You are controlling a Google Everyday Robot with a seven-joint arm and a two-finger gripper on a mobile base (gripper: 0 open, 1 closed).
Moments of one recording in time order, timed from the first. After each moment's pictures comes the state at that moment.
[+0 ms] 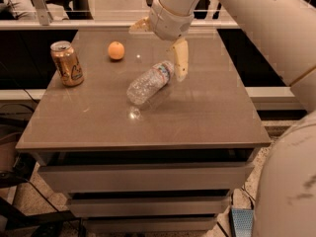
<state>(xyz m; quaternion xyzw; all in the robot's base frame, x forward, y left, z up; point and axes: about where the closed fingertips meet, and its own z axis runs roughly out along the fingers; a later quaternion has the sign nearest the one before) 0.628 -0.003 0.915 -0.91 0.38 -0.01 0.18</state>
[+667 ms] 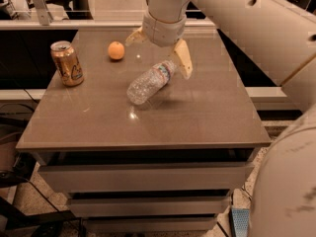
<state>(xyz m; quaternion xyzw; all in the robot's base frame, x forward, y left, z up) 0.632 -0.008 0.897 -0.95 0.28 -0.08 0.10</state>
